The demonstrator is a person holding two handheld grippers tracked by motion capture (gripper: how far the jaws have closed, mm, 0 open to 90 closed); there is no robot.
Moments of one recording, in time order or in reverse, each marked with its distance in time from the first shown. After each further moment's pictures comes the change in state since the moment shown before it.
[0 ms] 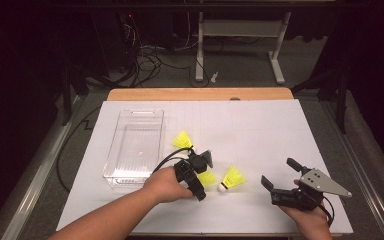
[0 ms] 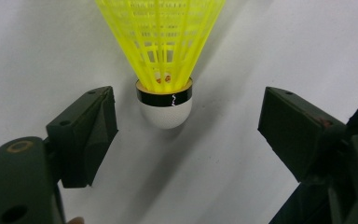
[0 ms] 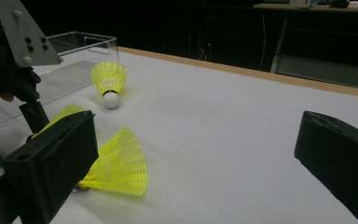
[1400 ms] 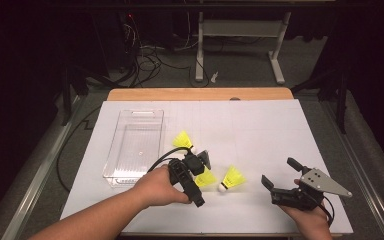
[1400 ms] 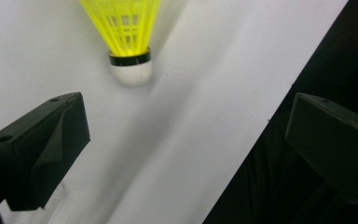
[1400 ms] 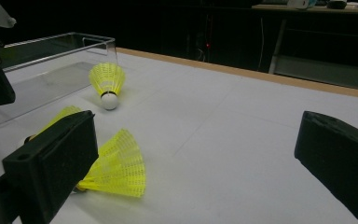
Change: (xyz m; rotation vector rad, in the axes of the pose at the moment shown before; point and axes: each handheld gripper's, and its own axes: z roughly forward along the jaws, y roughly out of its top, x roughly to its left) left arm -0.022 -0.018 -0.041 -0.031 -0.005 0.039; right arm 0.000 0.001 0.000 -0.002 -0.007 0.001
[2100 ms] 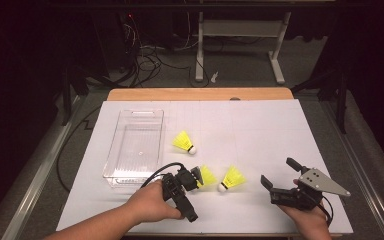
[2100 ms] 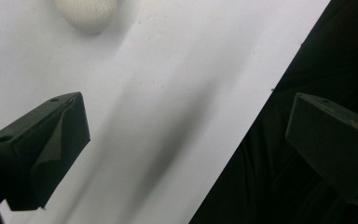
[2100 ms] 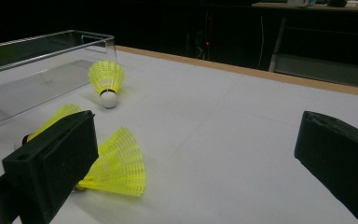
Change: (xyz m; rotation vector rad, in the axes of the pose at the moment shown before) left arm -0.008 -0.030 0.029 0.024 -0.035 0.009; right arm 0.001 -0.001 0.002 0.007 -0.002 -0.001
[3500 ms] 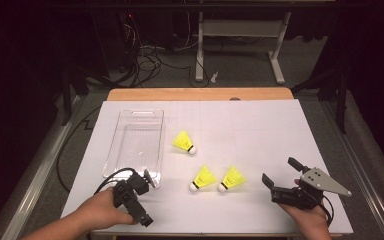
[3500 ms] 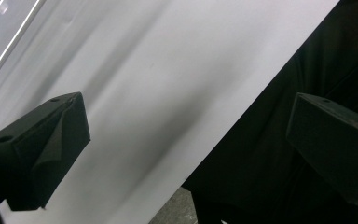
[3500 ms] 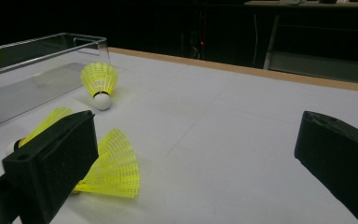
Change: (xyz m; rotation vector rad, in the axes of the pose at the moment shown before) left arm 0.042 -0.102 -0.010 0.026 -0.005 -0.149; right arm -0.003 -0.001 0.000 -0.002 -0.021 0.019
